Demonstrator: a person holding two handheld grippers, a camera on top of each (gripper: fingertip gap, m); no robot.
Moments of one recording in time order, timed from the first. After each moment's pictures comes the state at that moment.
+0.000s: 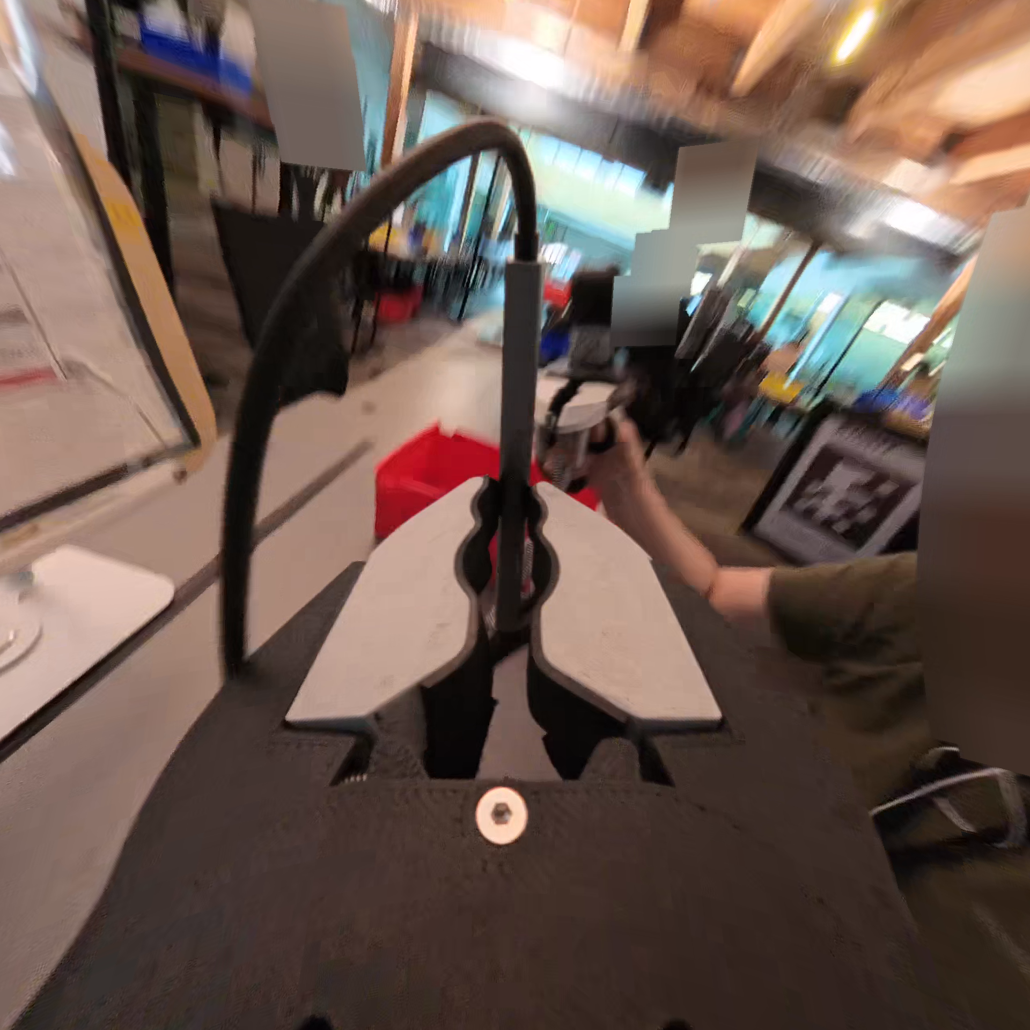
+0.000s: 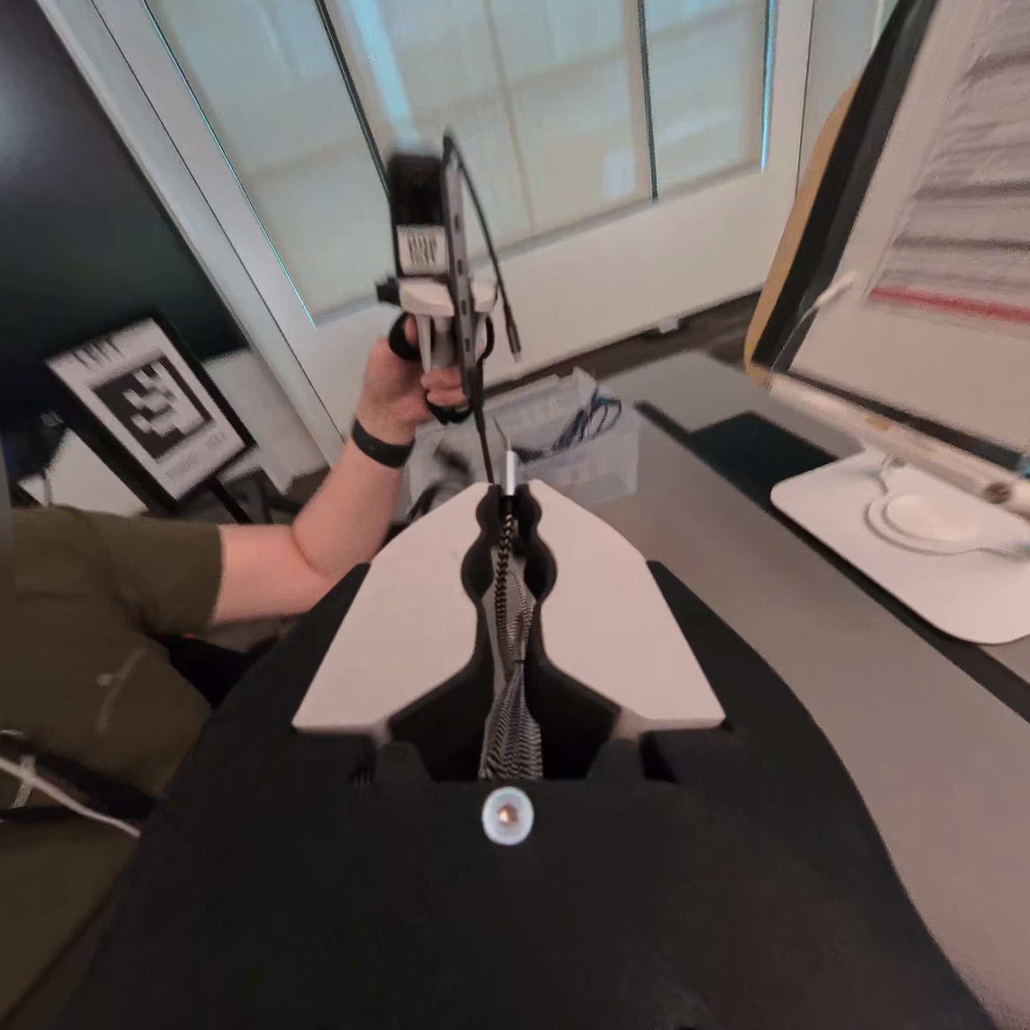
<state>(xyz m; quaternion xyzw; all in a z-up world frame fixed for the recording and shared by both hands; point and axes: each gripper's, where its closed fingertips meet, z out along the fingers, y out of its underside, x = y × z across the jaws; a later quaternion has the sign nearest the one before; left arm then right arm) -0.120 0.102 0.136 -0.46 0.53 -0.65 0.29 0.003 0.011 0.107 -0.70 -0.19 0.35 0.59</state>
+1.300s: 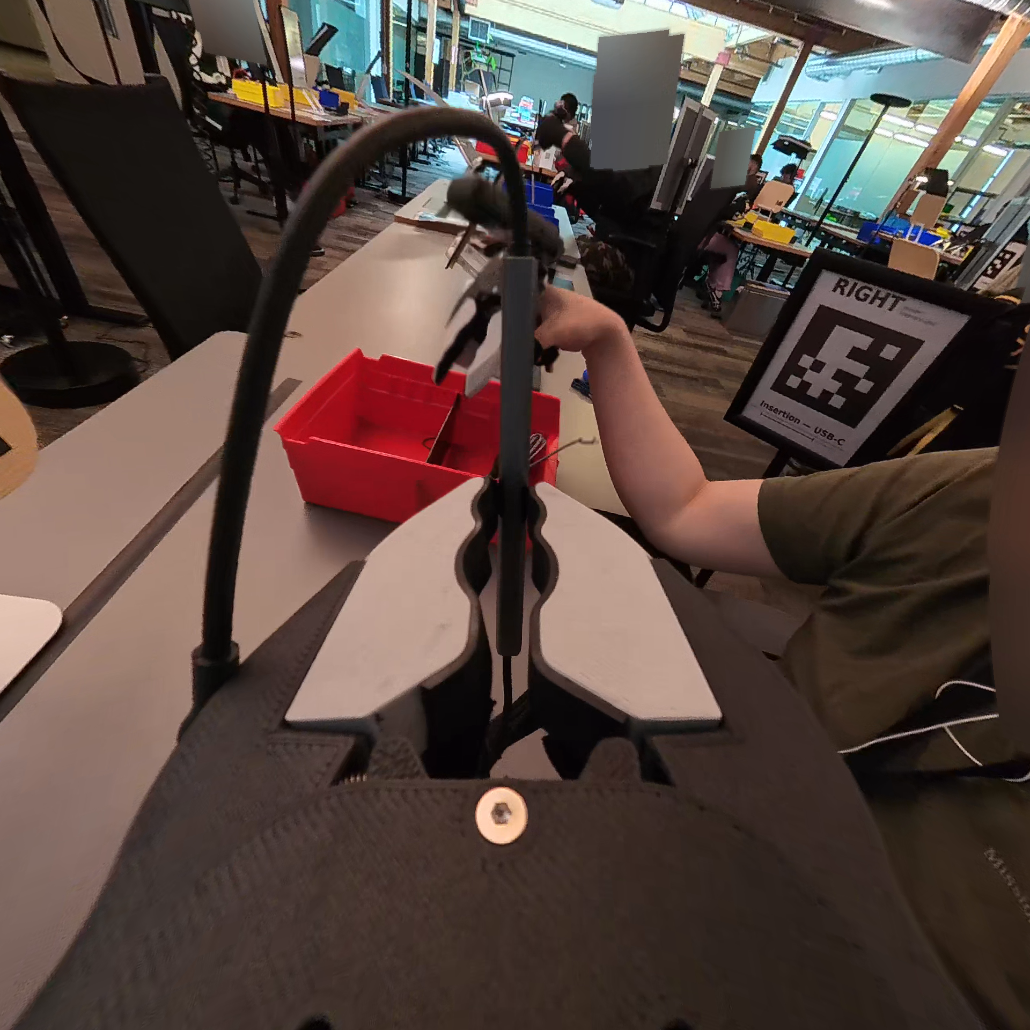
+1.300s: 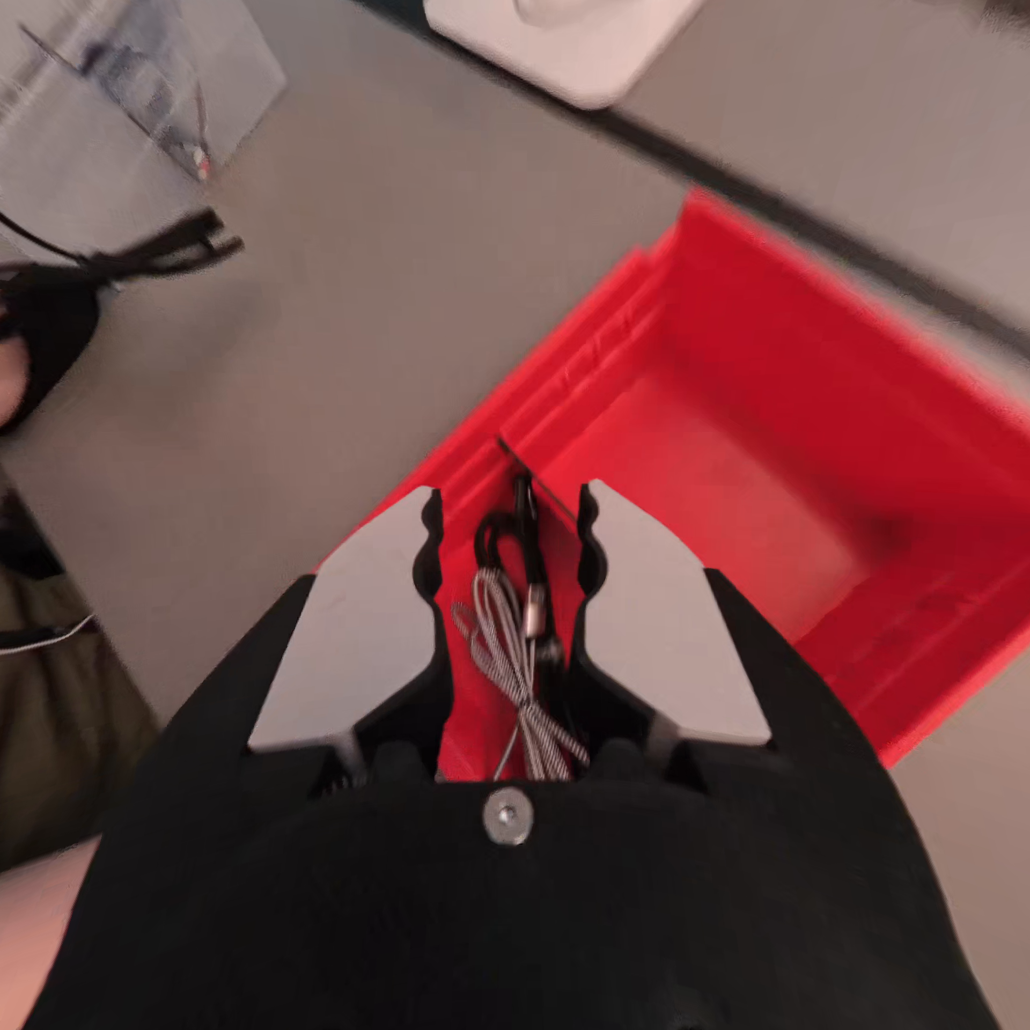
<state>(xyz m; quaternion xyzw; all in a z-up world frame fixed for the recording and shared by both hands) -0.095 0.017 0.119 -0.43 0.63 -0.59 0.25 0.169 -0.084 -0.007 -0.92 -0.04 0.14 0.36</state>
